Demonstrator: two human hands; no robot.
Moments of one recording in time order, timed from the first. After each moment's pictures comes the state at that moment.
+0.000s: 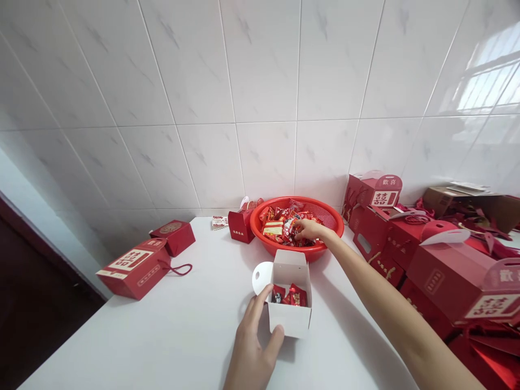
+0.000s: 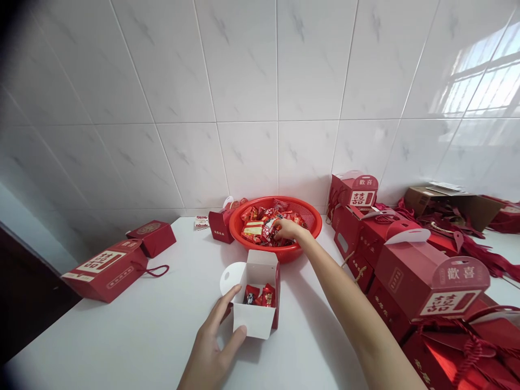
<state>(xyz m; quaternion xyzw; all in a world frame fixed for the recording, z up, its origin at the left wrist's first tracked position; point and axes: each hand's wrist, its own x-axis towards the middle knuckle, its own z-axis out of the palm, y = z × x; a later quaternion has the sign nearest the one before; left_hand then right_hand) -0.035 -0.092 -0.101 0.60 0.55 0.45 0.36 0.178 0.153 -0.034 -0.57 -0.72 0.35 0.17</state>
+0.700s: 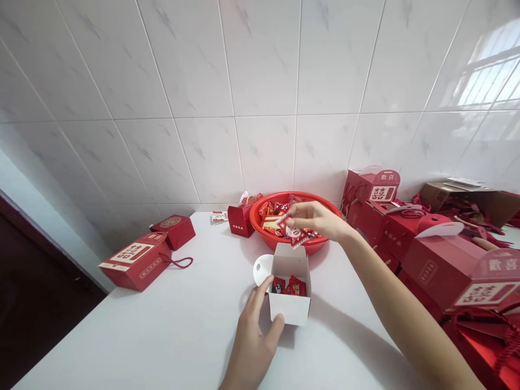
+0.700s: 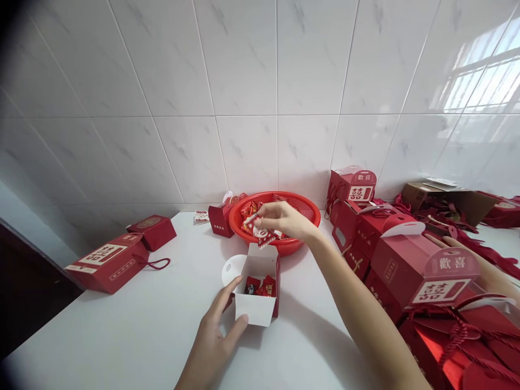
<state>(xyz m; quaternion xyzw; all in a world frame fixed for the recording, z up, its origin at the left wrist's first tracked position) -0.034 -0.095 -0.097 0.63 0.55 0.43 0.34 0.170 0.050 0.040 -0.33 -0.76 0.44 0.35</state>
